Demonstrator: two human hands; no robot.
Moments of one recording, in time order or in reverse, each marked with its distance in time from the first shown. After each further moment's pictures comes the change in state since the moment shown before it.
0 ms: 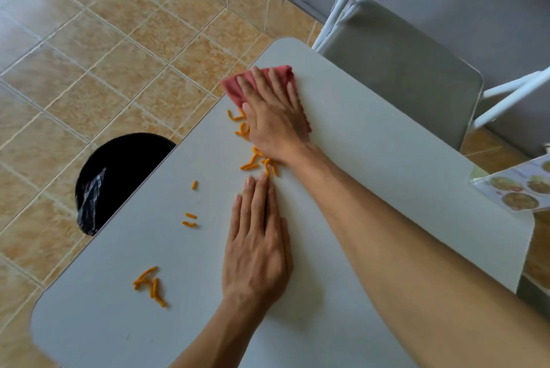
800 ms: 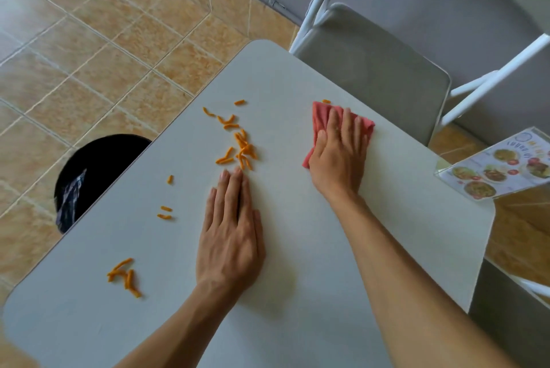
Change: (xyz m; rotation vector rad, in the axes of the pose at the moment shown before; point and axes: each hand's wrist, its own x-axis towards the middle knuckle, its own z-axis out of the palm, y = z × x) left_hand -0.002 0.002 0.001 0.026 0.025 0.001; right_hand -0.106 0.099 0.003 -0.014 0.272 0.527
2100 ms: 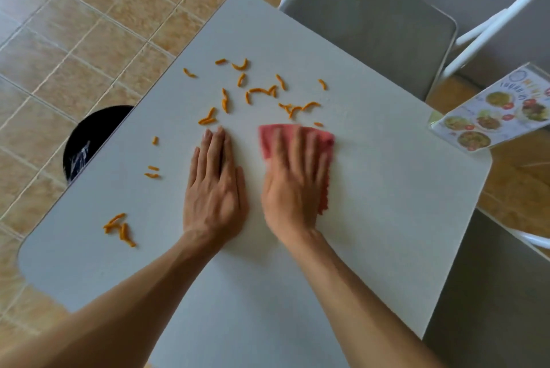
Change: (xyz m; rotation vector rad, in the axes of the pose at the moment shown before) left_hand -0.004 -0.001 0.002 0.060 -0.027 -0.022; right_hand -0.137 -0.020 -0.009 0.031 -0.001 -0.117
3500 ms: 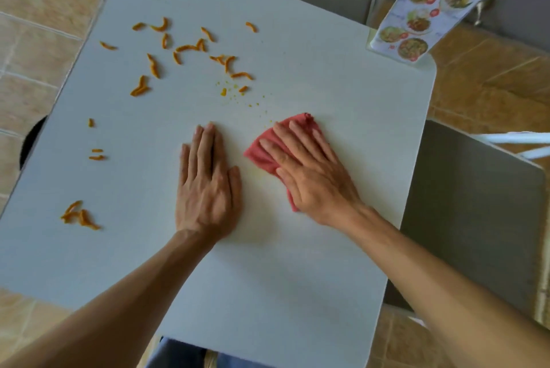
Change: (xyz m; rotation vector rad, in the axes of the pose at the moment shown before) left_hand -0.054 0.039 0.011 0.017 -0.065 0.253; right_hand -0.071 0.125 -0.046 -0.024 -0.186 -0.365
